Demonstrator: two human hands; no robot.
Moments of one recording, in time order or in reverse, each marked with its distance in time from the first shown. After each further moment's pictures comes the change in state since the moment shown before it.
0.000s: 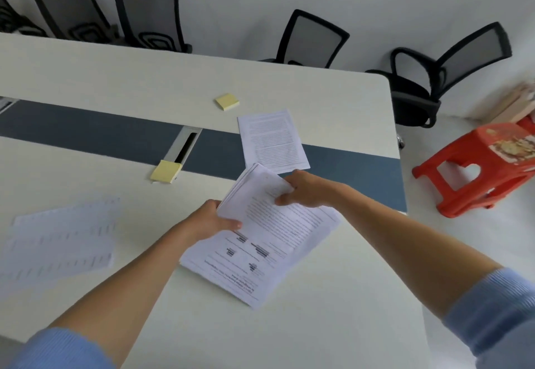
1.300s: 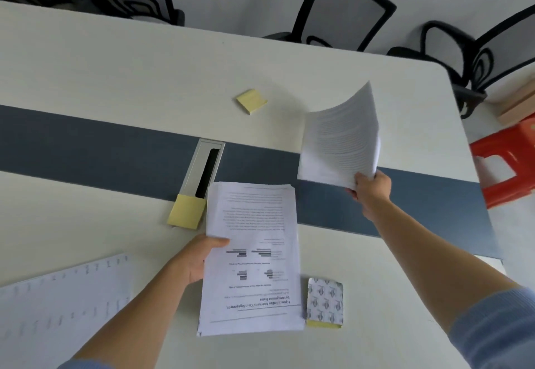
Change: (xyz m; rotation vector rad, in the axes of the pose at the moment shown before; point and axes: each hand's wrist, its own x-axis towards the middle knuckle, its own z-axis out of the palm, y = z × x) left_hand 0.191 -0.112 -0.140 -0.746 -0.178 -0.403; right_hand 0.232 0.044 -0.016 0.921 0.951 0.619
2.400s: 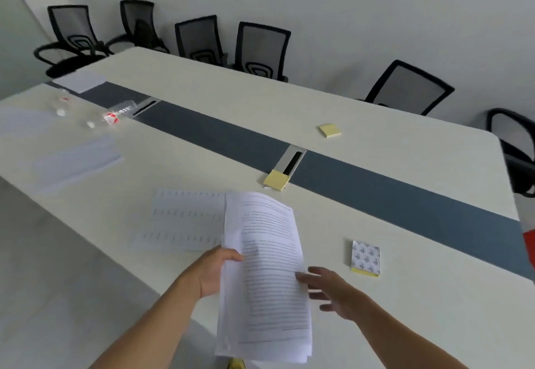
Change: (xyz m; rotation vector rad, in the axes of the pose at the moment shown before) left_hand -0.255 -0.204 -0.062 -0.221 0.021 0.312; right_hand -0.317 0.178 -0.050 -0.458 -1.008 0.173
